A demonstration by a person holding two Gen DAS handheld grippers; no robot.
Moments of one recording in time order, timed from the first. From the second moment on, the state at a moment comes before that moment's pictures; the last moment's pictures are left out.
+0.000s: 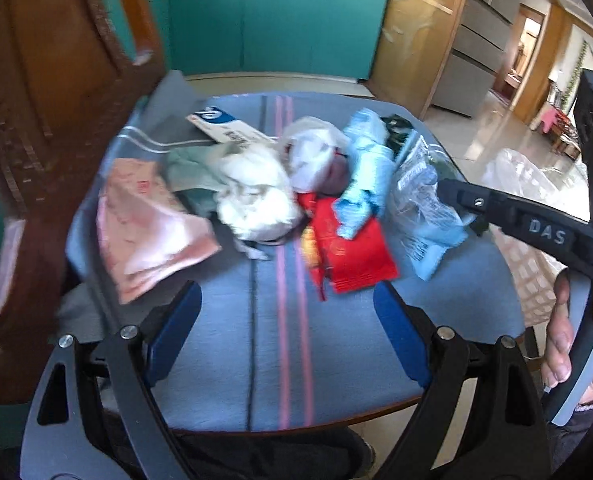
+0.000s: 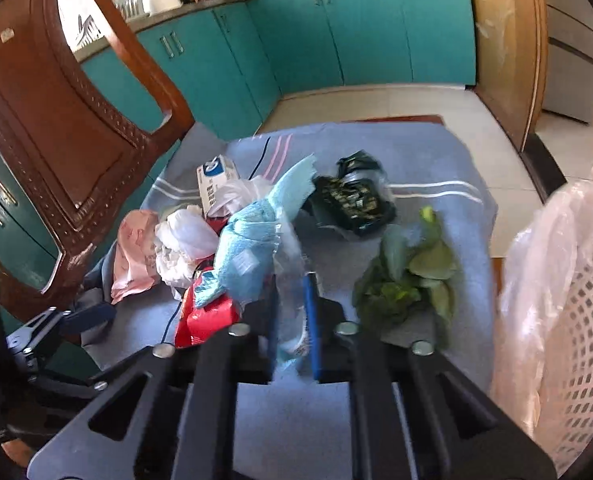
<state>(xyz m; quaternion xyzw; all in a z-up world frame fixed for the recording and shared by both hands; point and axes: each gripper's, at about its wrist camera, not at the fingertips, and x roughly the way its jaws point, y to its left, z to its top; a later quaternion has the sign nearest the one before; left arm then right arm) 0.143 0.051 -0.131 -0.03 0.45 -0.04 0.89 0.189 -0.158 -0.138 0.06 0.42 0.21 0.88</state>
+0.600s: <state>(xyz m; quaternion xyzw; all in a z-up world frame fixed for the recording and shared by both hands) 0.173 0.022 -0.160 -0.04 0.49 -0.11 0.87 0.163 -0.198 -0.135 0.08 0.43 0.18 0.88</state>
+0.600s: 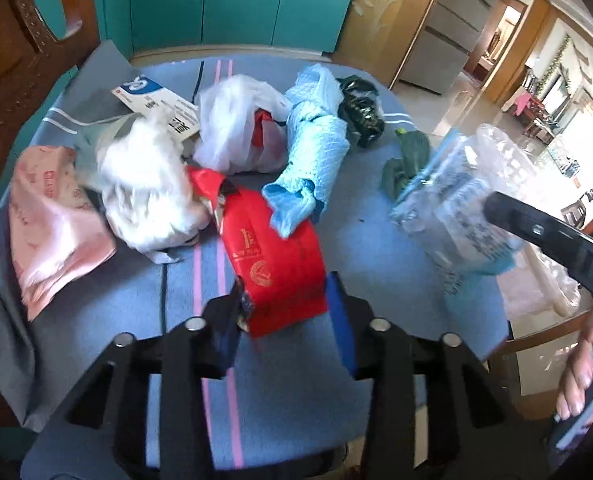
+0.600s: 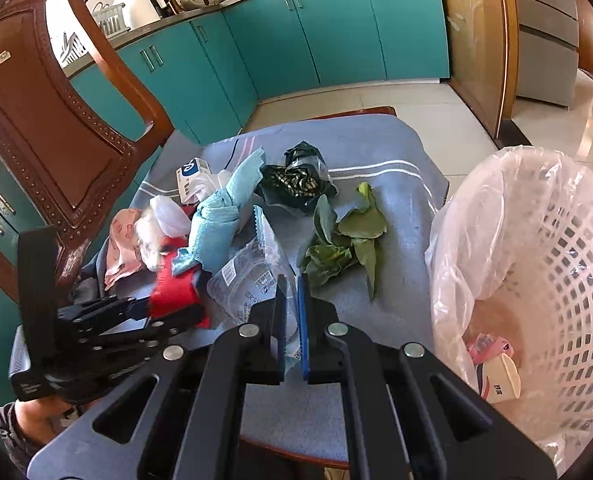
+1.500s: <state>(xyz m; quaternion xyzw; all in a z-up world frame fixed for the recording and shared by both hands) 0.120 0.072 -0.138 -0.06 0.46 -0.06 0.88 0.148 -0.158 -0.135 -0.07 0.39 0.14 0.91</state>
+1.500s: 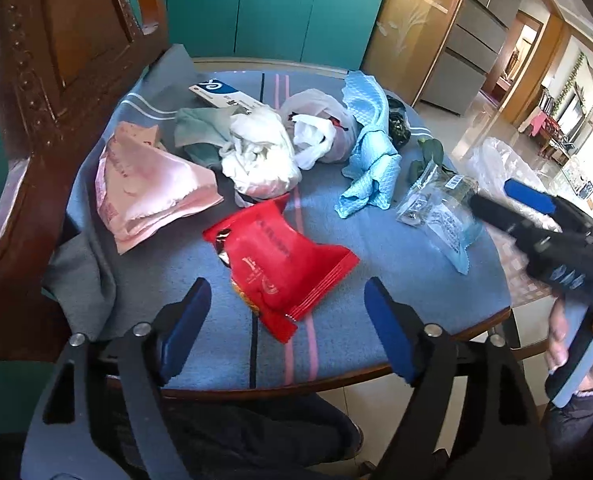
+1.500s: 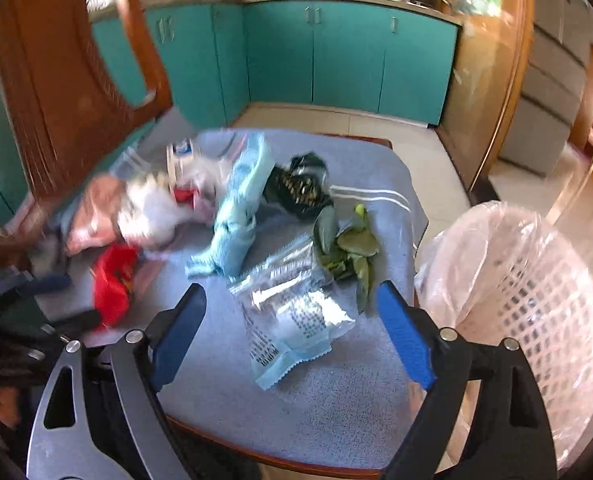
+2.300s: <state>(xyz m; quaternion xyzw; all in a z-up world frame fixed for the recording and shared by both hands) 0.121 0.080 -0.138 -0.07 0.46 -0.04 0.88 0.154 -0.133 -0.170 -0.06 0.46 0.21 0.86</state>
